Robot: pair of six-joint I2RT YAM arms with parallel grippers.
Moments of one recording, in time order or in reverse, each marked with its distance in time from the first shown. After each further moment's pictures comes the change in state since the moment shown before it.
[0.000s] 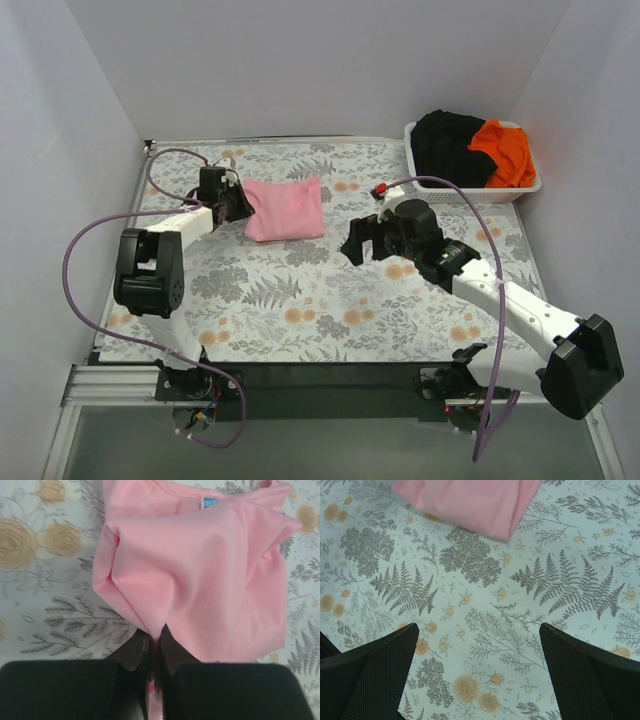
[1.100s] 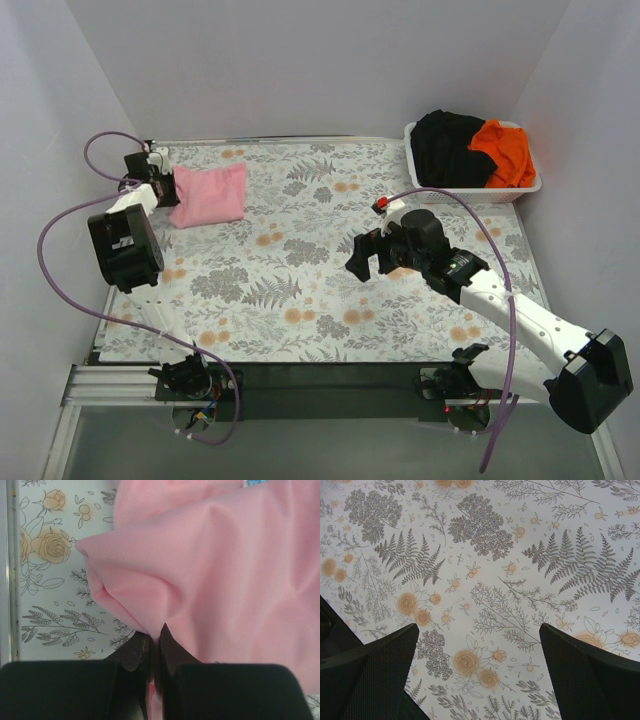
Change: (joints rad) left arm 0.425 0.302 0.412 -0.194 0.027 0.534; right arm 0.000 -0.095 -0.066 -0.073 -0.087 -0.056
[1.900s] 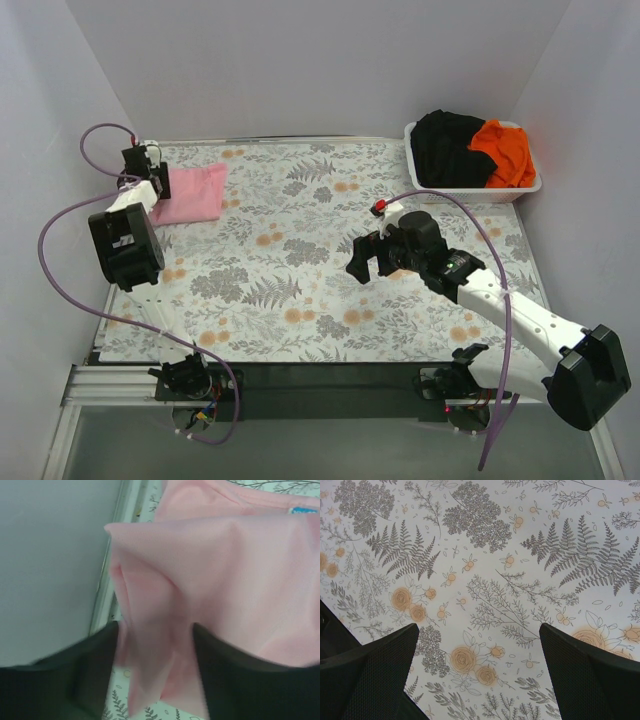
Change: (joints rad) left arm 0.002 0.030 0.054 0.074 -0.357 0.064; right arm 0.000 0.018 -0.017 0.003 0.001 0.000
